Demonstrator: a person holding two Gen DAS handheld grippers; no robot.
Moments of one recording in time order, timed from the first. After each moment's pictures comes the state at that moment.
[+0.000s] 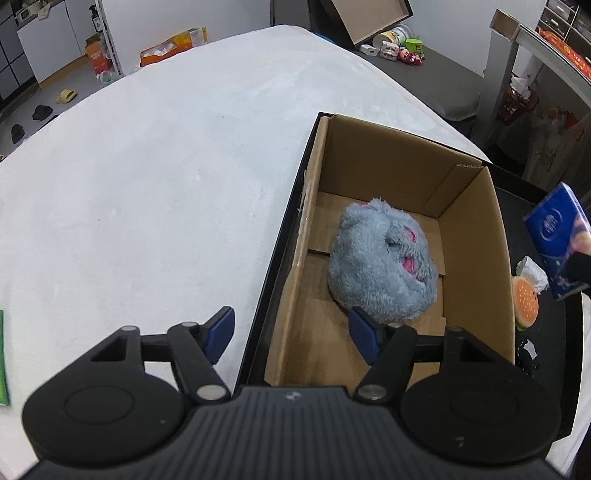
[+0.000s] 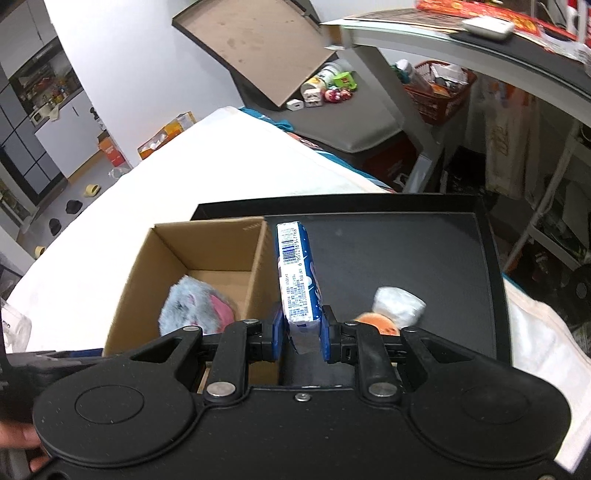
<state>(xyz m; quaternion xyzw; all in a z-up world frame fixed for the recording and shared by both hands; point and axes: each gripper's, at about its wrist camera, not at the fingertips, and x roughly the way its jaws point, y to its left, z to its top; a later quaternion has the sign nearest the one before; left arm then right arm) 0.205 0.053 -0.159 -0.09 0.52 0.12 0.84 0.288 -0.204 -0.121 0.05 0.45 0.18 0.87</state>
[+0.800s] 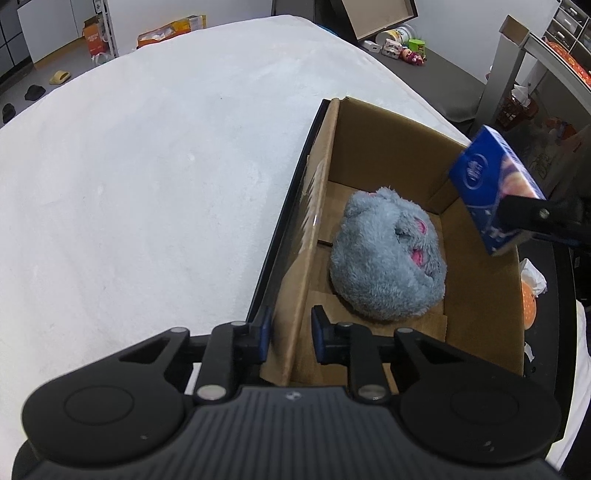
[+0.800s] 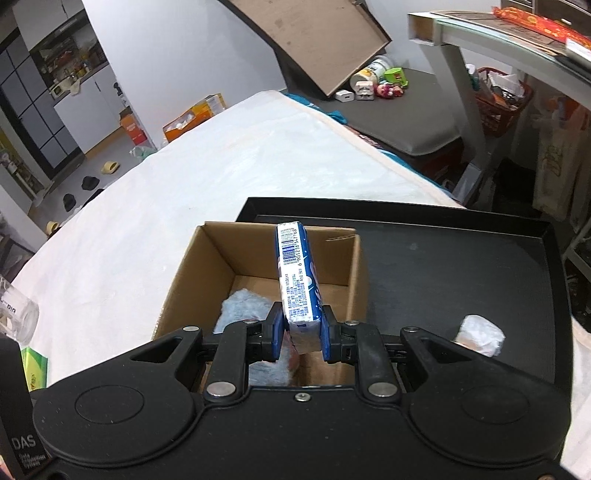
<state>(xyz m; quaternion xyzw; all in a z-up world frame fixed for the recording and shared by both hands) 0.197 0.068 -0.175 -0.13 0.52 0.11 0.84 0.307 -0.128 -0.124 0.02 0.46 0.21 0.86</state>
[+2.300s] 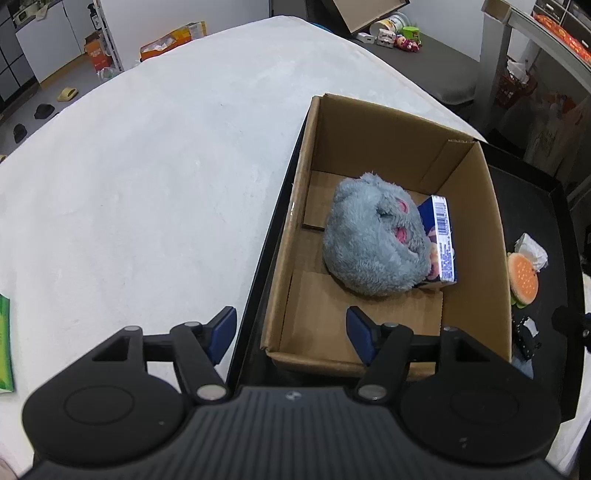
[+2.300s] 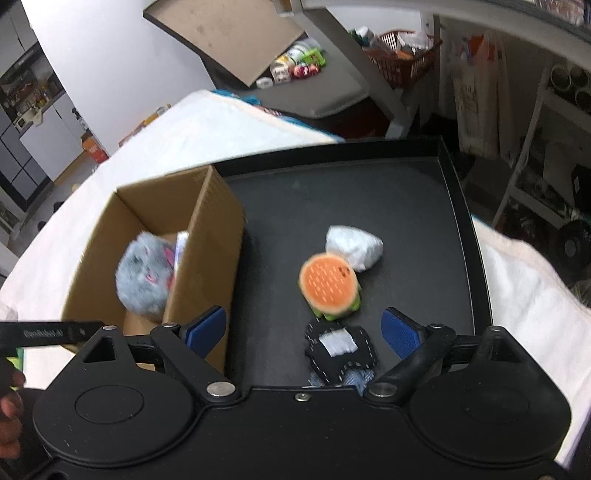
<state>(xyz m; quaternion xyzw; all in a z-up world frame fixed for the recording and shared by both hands) 0.199 0.040 -0.163 -0.09 0.53 0.12 0.83 0.262 -0.245 -0.165 0.07 0.48 0.15 0.86</state>
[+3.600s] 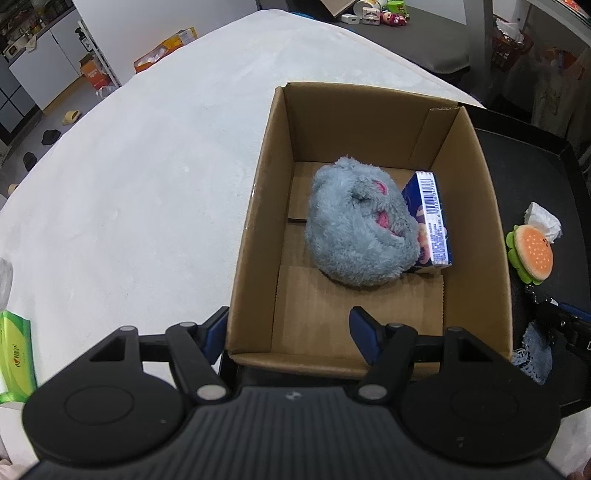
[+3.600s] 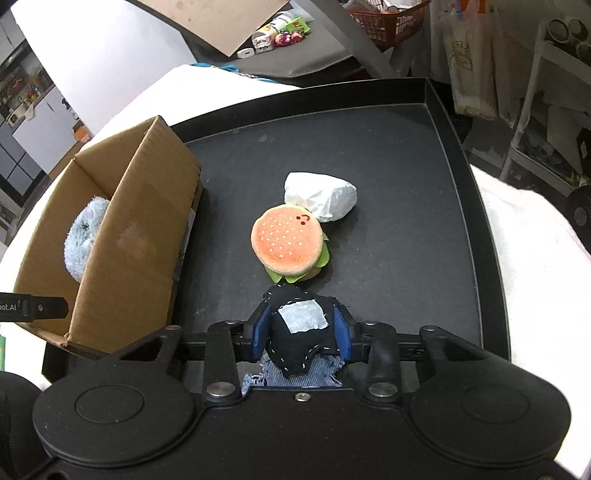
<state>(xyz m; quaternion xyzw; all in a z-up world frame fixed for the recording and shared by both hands) 0.211 -0.001 -0.164 -0.02 0.56 0.14 0.82 0.266 -0.266 -0.219 0.08 0.50 0.15 0.85</state>
